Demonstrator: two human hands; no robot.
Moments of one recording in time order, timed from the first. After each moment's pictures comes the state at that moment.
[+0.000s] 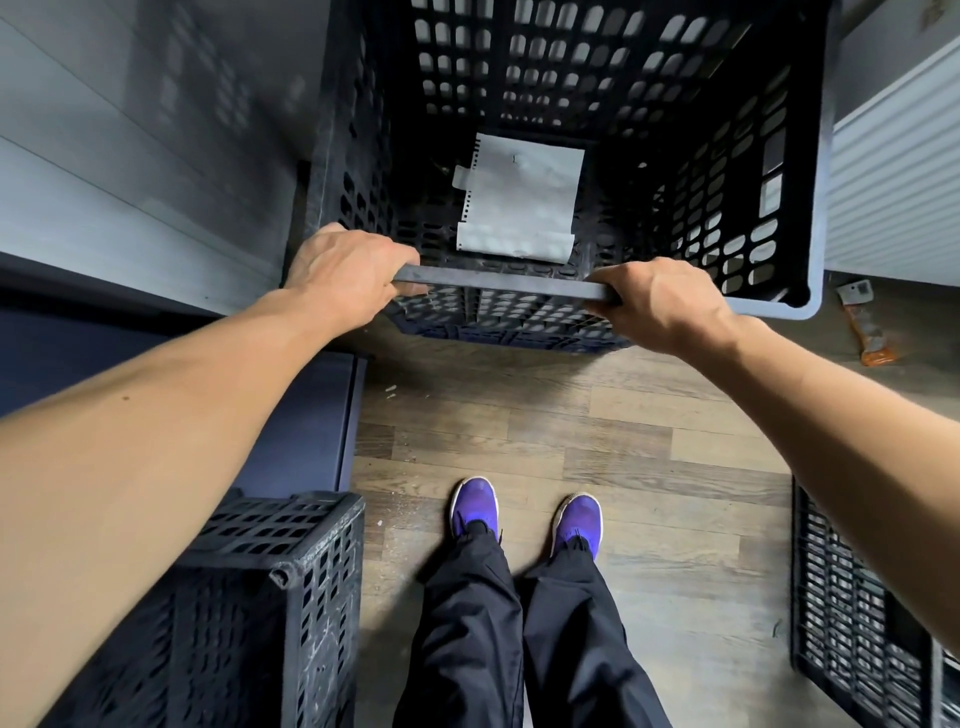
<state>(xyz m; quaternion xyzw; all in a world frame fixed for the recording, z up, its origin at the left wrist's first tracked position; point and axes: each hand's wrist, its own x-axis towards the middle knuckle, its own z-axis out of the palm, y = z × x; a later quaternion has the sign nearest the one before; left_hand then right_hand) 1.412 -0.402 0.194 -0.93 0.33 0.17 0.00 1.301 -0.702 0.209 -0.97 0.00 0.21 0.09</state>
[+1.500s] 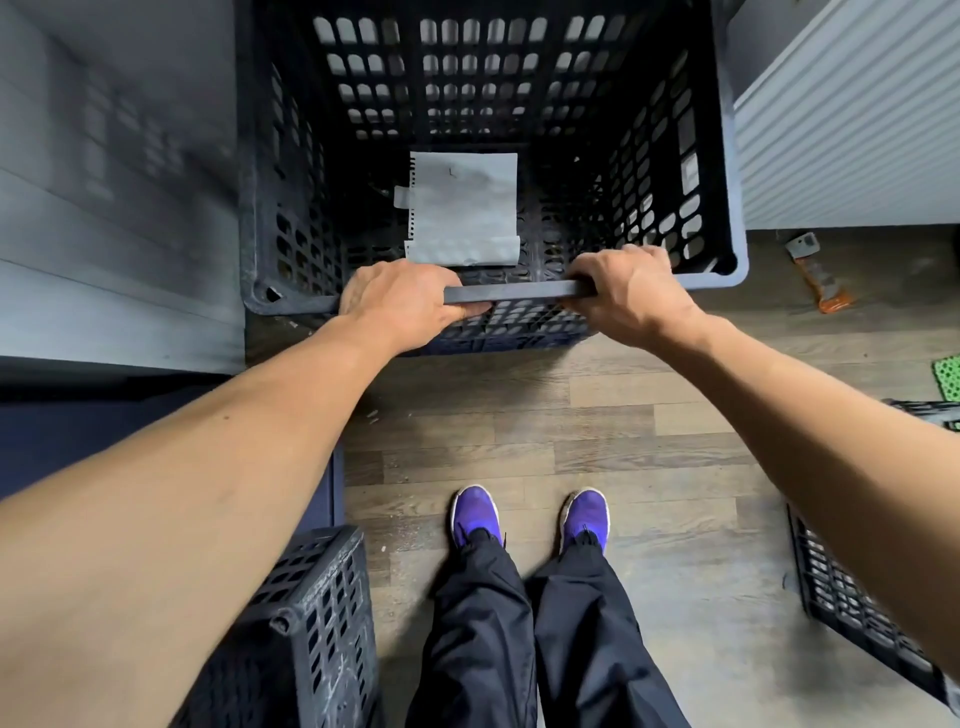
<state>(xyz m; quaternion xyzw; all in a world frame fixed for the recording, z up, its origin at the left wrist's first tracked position) 1.388 -0.499 0.201 -0.91 0.33 0.24 0.00 1.283 -0.727 0.212 -0.97 0.08 0.18 0.13</state>
